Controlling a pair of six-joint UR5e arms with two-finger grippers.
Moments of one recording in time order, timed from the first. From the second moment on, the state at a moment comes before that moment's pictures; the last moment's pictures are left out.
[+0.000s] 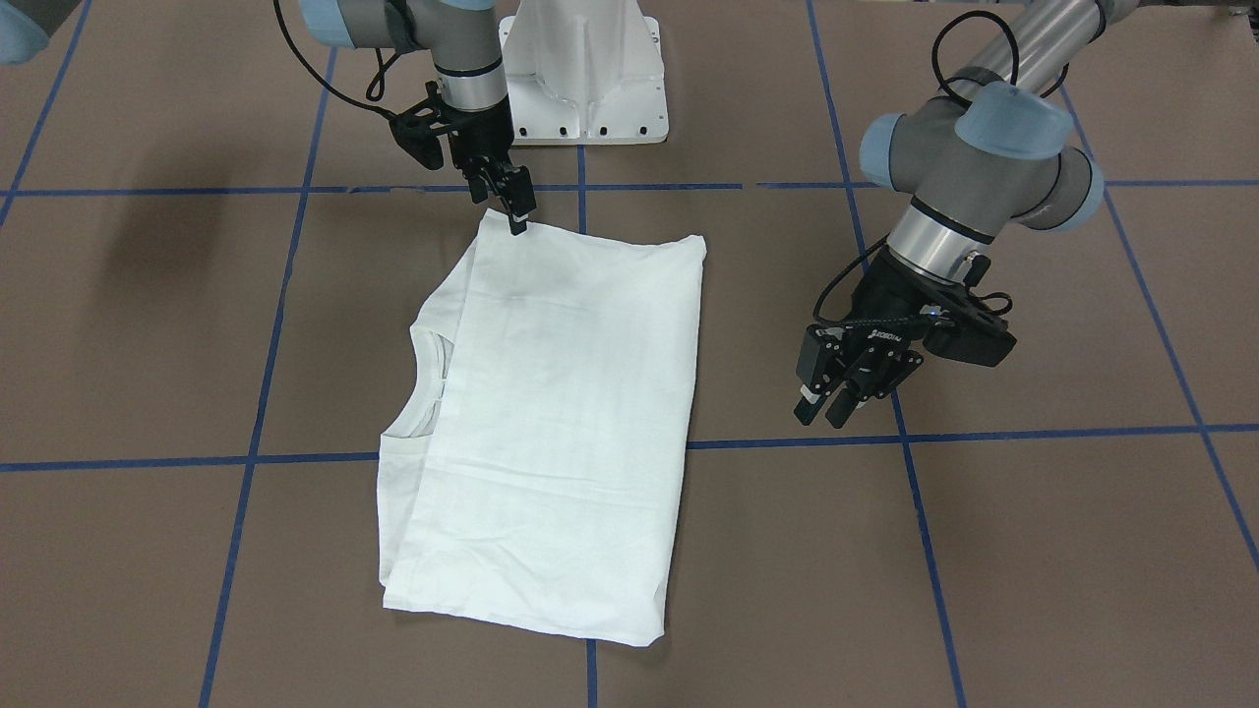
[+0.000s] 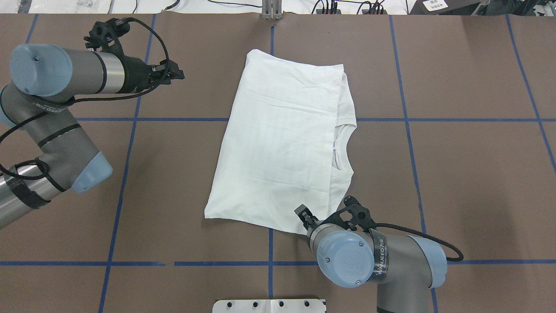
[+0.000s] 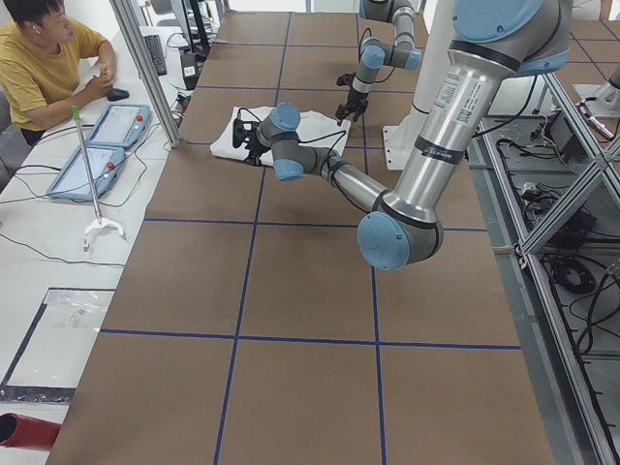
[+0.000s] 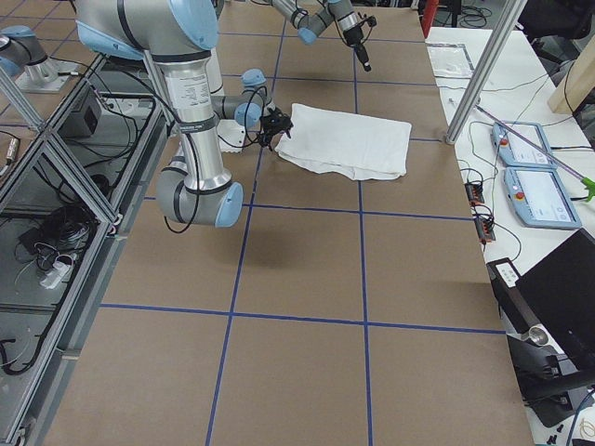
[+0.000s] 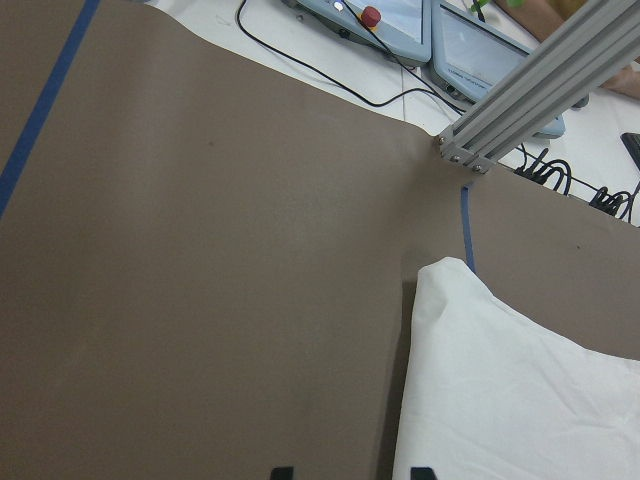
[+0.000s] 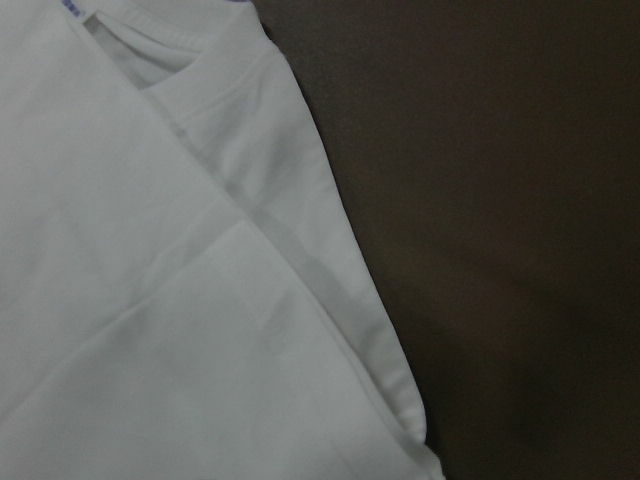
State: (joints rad) left arm -0.82 -2.00 -1.59 -2.41 -1.81 -1.38; right arm 0.16 -1.15 1.90 -1.51 1.43 2.36
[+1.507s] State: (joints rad) left arm -0.82 -1.98 -1.61 -2.40 -1.80 -1.38; right arm 0.19 -1.13 1.86 -1.51 1.43 2.37
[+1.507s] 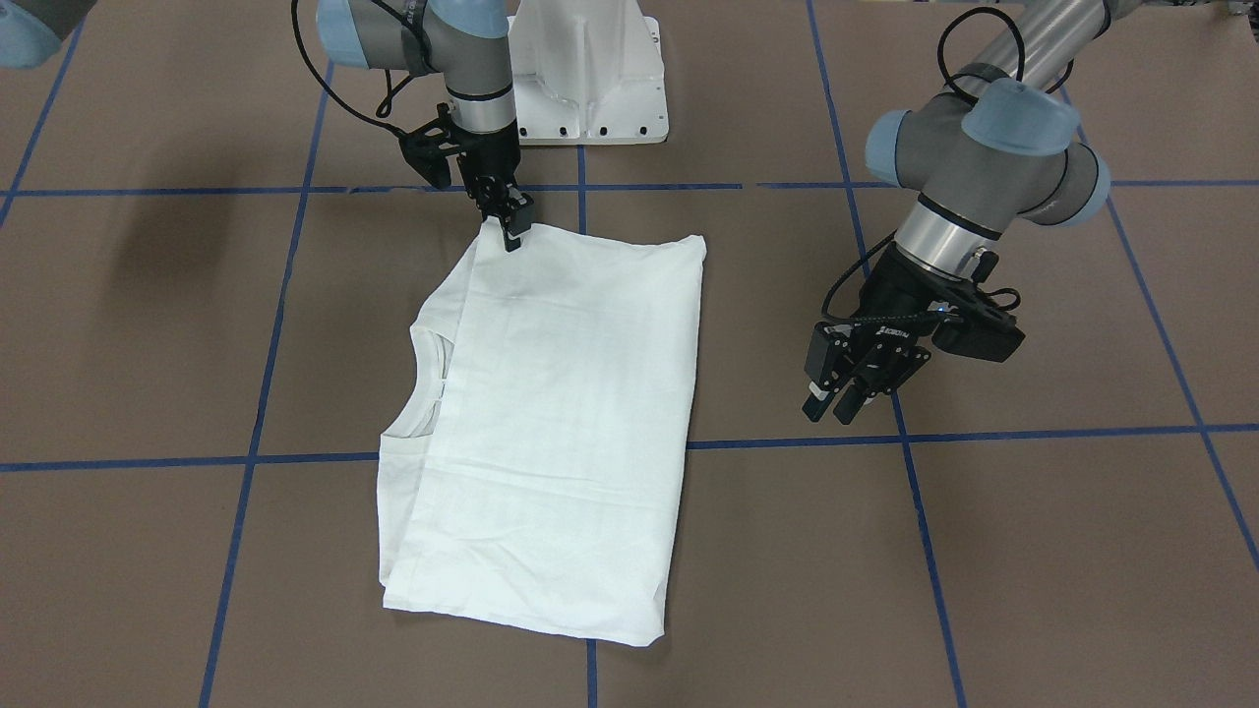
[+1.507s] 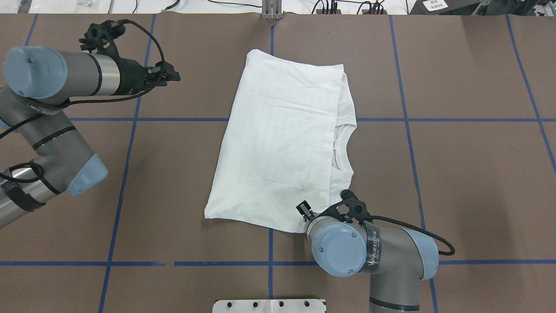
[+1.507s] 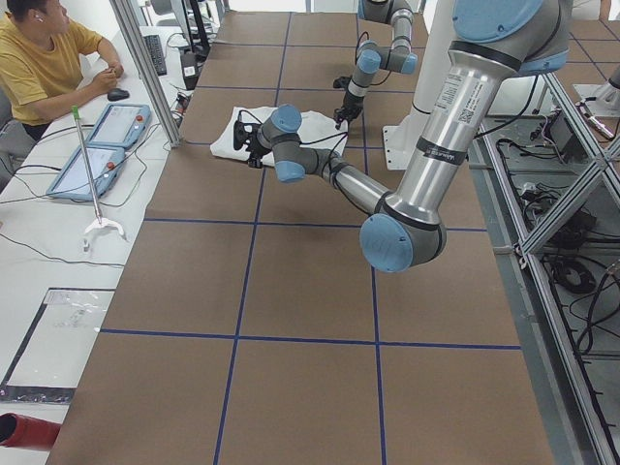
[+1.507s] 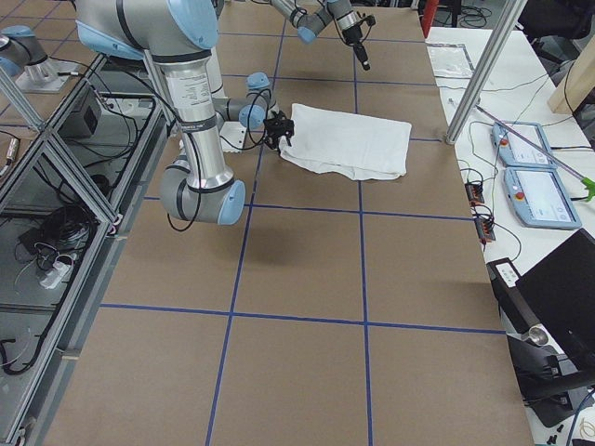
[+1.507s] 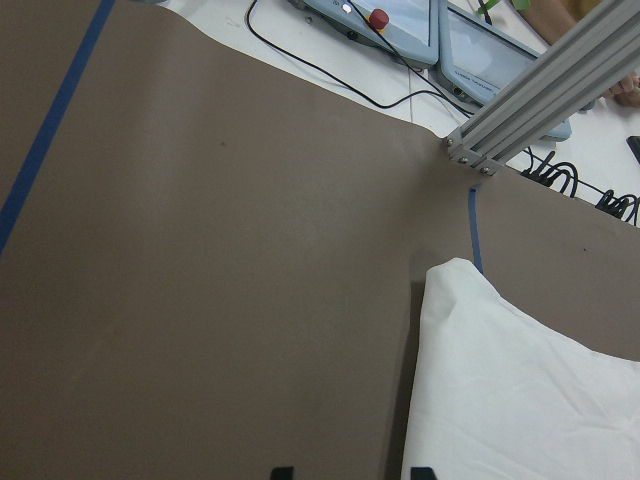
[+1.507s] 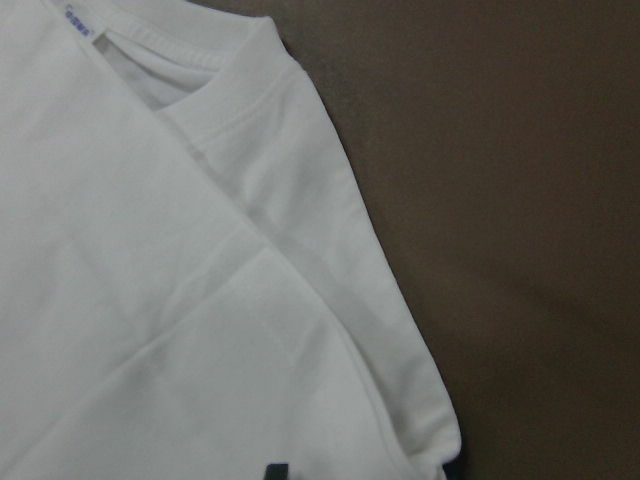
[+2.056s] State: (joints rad) left arm -0.82 -1.96 -1.63 -2.40 -1.80 -1.38; right arm 0.19 -1.11 1.85 -1.51 1.43 2.40
